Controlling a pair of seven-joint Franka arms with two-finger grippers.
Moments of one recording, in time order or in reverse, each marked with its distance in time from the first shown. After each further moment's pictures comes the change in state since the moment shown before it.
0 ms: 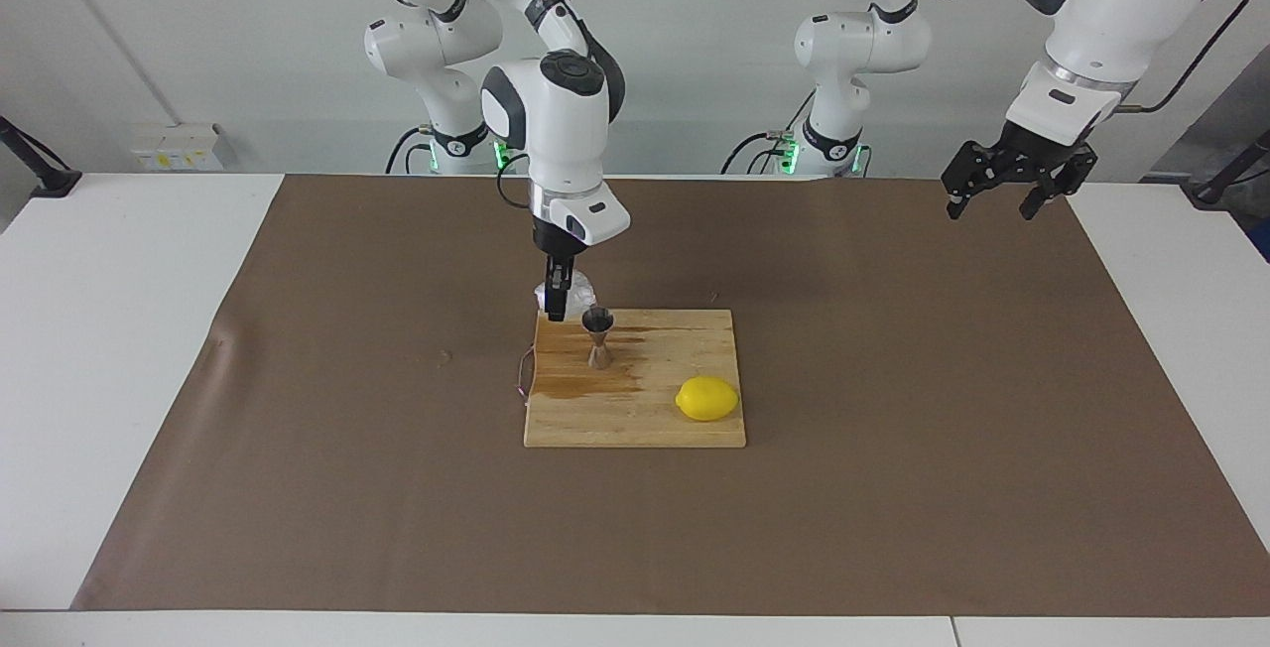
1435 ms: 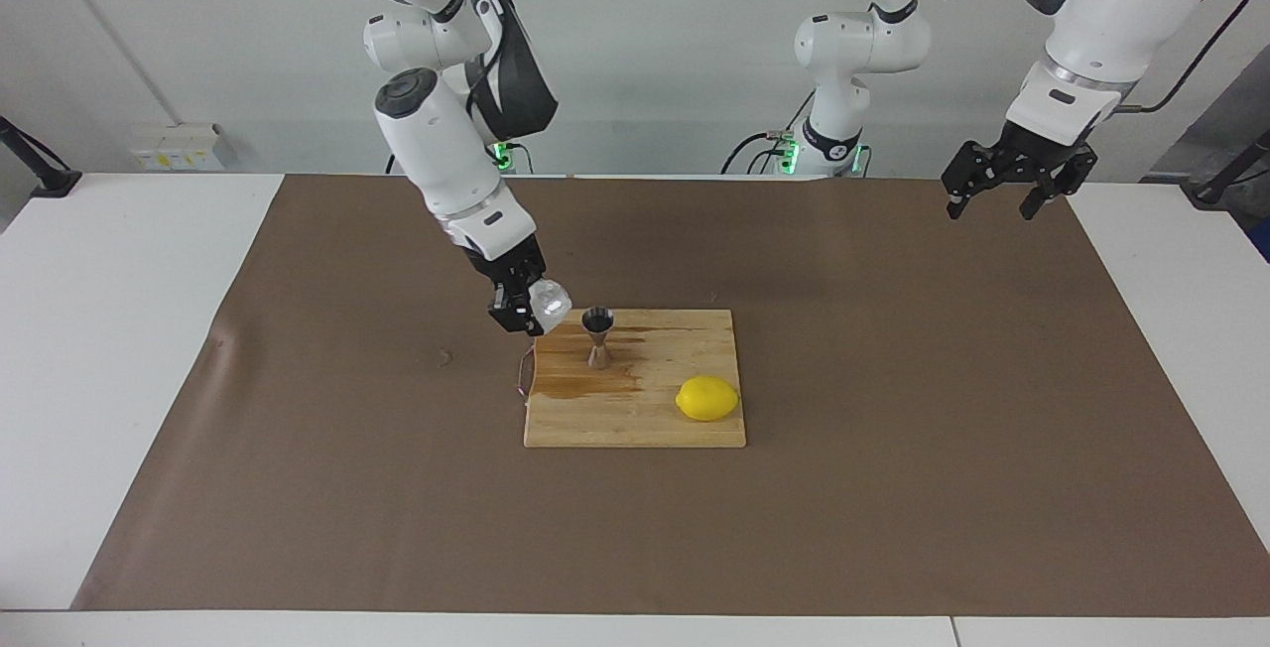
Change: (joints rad) left arm 0.000 0.000 0.000 0.000 0.000 0.000 0.000; right arm -0.267 -0.032 -0.004 -0.049 0.688 0.102 -0.638
